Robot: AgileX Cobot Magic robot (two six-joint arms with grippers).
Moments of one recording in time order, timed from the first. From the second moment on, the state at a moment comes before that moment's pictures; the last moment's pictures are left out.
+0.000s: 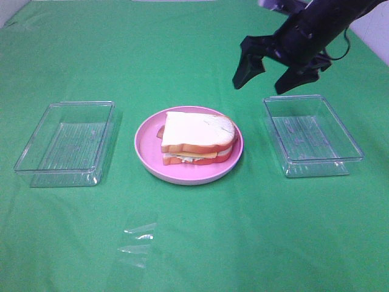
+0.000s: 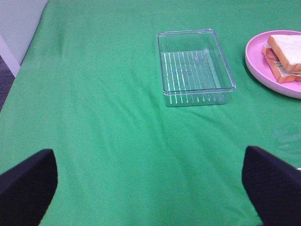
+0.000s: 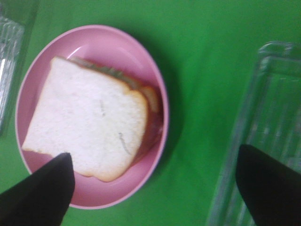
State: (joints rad) left arm 0.07 0.00 -0.52 -0.07 1.08 0.08; right arm 0.16 1.97 -1.55 0.41 0.87 -0.26
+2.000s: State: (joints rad) left arm 0.07 0.00 -0.52 -0.07 1.08 0.08; right arm 0.00 0.24 -0.61 -0.06 1.14 0.04
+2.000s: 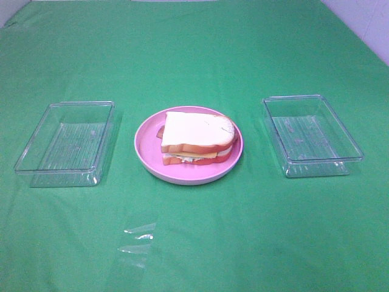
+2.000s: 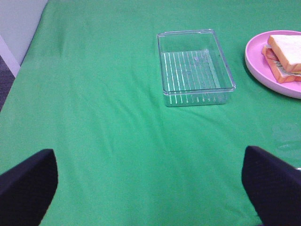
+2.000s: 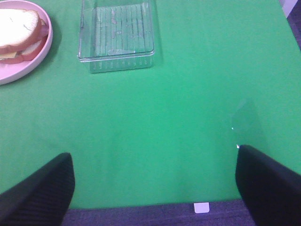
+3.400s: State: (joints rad) left arm 0.07 0.00 -0.52 -0.07 1.08 0.08; right arm 0.00 0.00 -0.46 -0.08 1.11 0.04
